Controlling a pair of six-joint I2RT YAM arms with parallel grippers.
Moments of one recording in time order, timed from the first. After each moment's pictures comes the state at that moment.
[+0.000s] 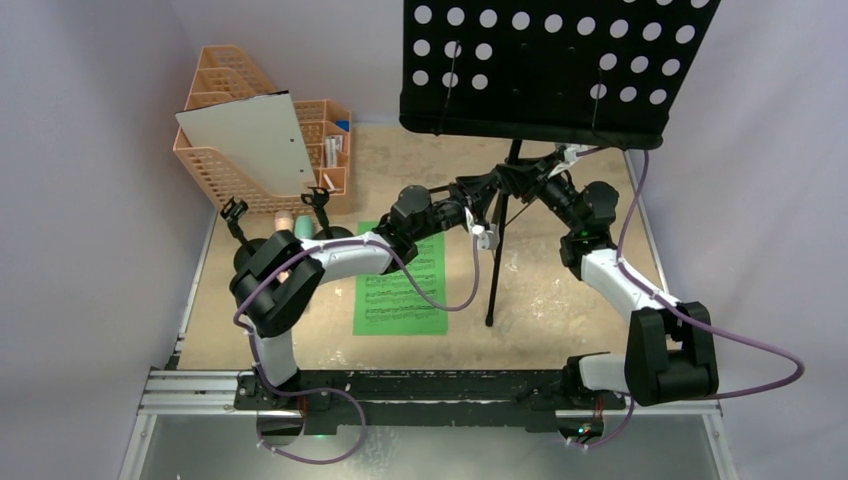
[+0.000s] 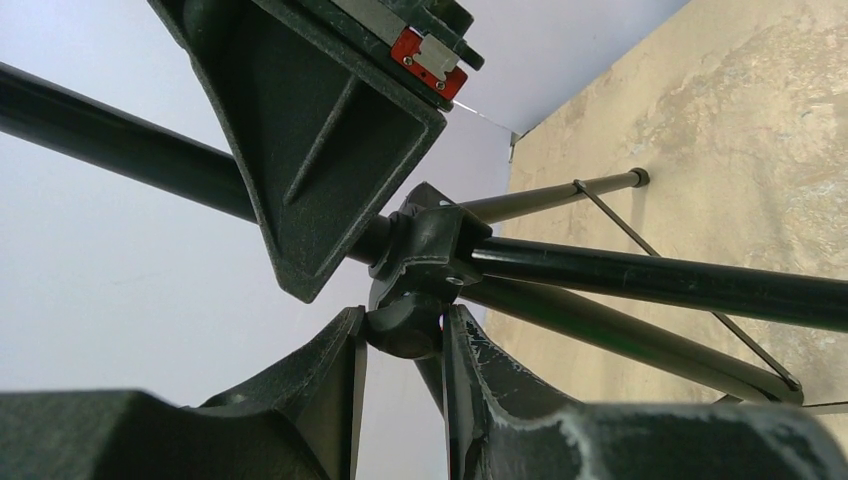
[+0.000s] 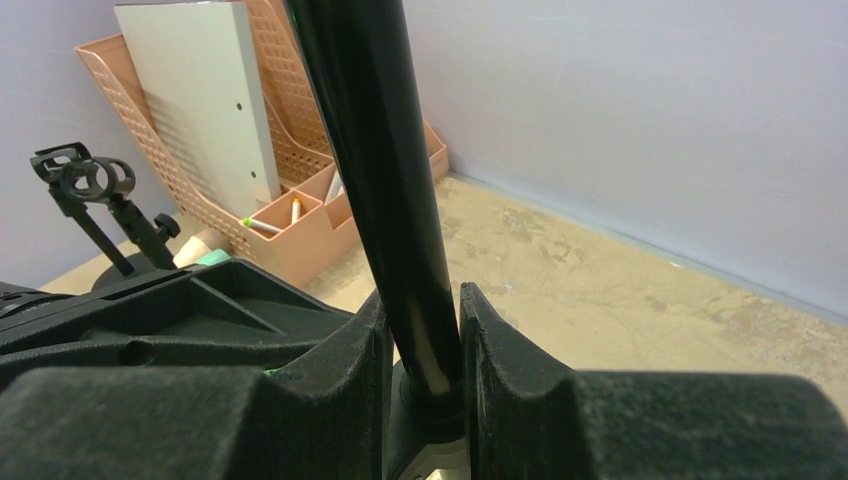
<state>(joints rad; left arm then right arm) -0.82 1.83 1.10 0.84 0.36 1.08 0.13 1.31 0.70 0.84 -0.59 0.29</state>
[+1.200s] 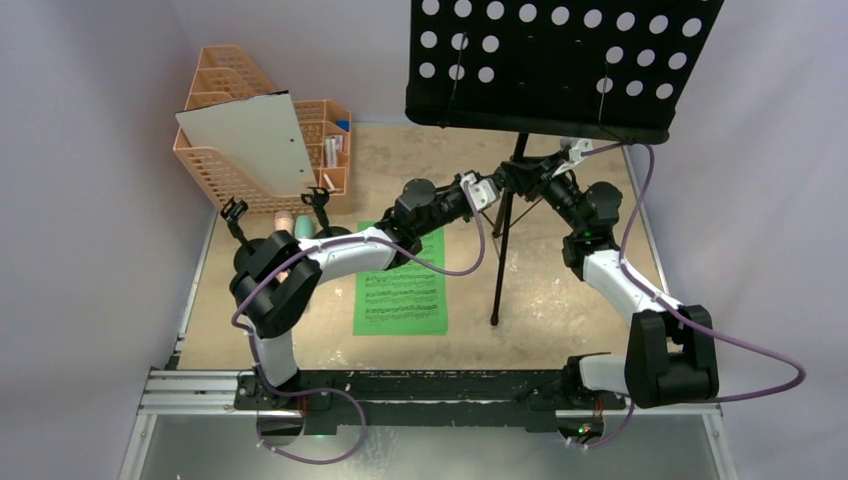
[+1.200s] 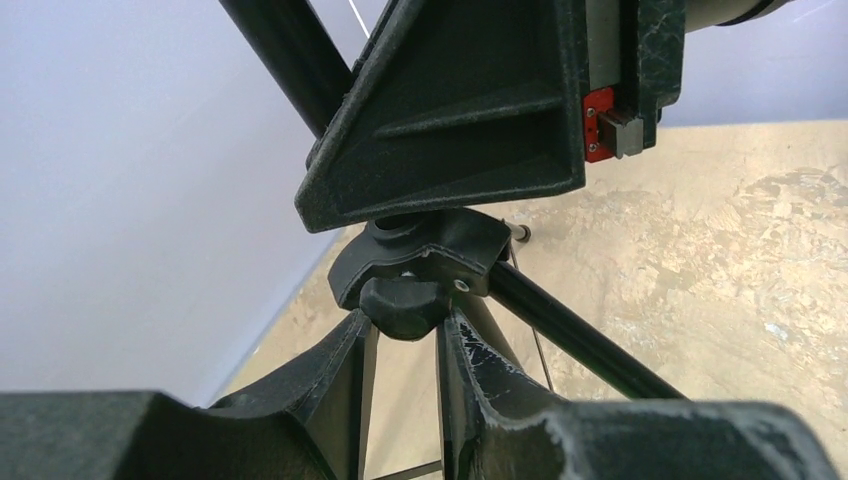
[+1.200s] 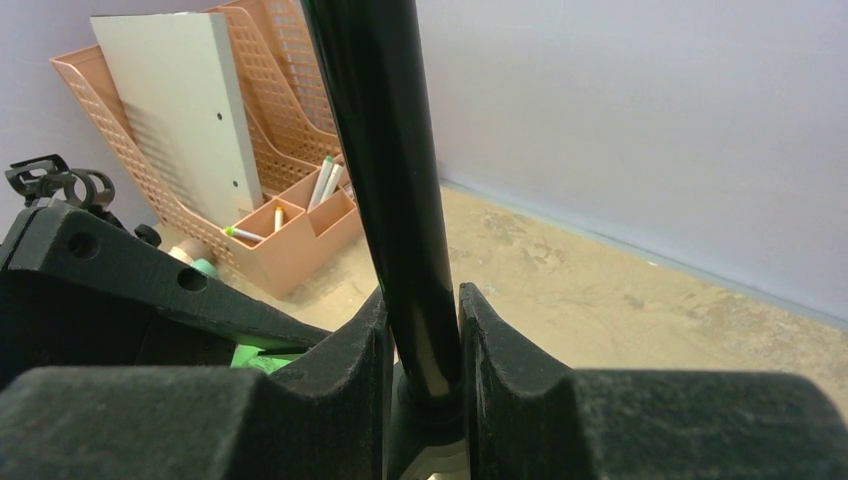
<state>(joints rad) -0.83 1.83 1.18 0.76 0.23 0.38 0.12 1.29 0.70 0.83 -0.57 0.29</state>
